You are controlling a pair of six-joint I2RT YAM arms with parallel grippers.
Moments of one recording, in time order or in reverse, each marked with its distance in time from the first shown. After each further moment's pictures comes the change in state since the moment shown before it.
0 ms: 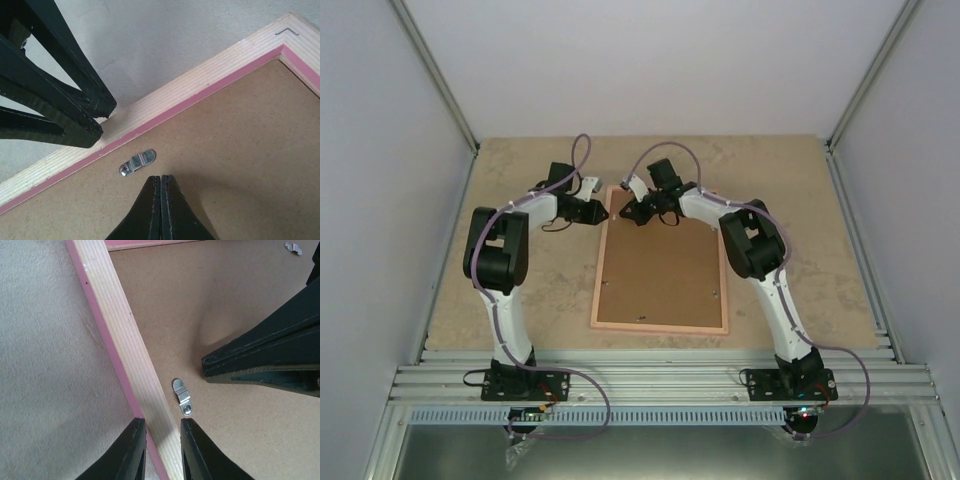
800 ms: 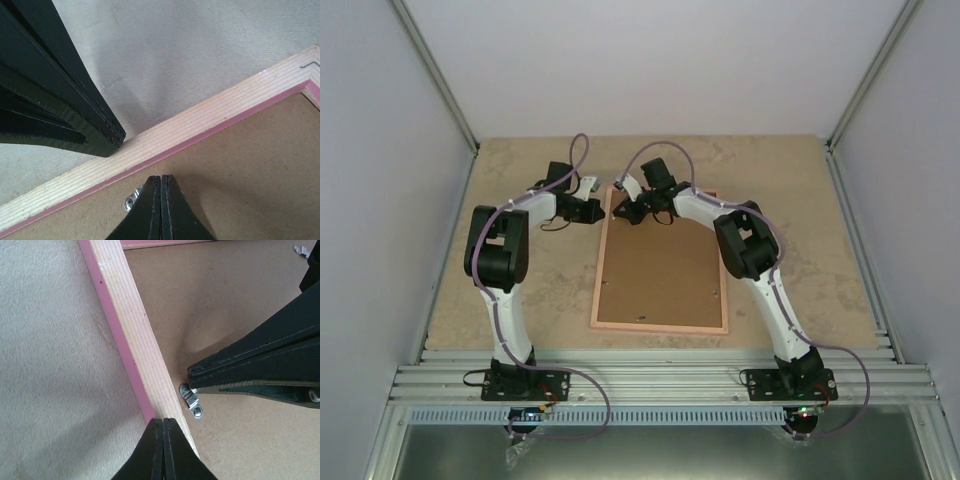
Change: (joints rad) left arm 0.010 0.022 0.017 -0.007 0.011 -0.010; right arm 0.025 0.066 0.087 0.000 -0.021 -0.006
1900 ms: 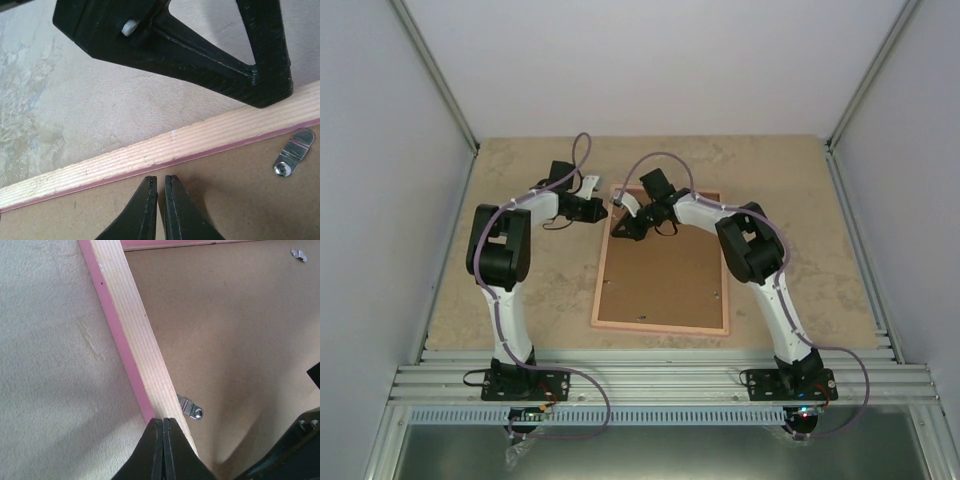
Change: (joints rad) left arm -0.007 0.018 0.021 0.001 0.013 -0.001; right arm 0.026 -0.081 -0.127 -0.086 -0.169 -0.100
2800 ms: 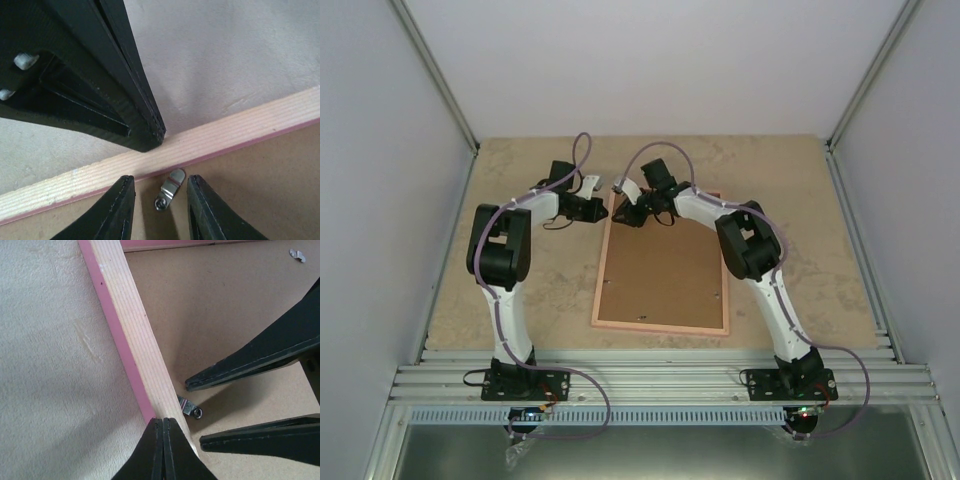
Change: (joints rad) left arm -0.002 0.004 0.002 0.006 0.006 0.000; right arm -0.026 0.047 0.092 0.058 0.145 -0.019
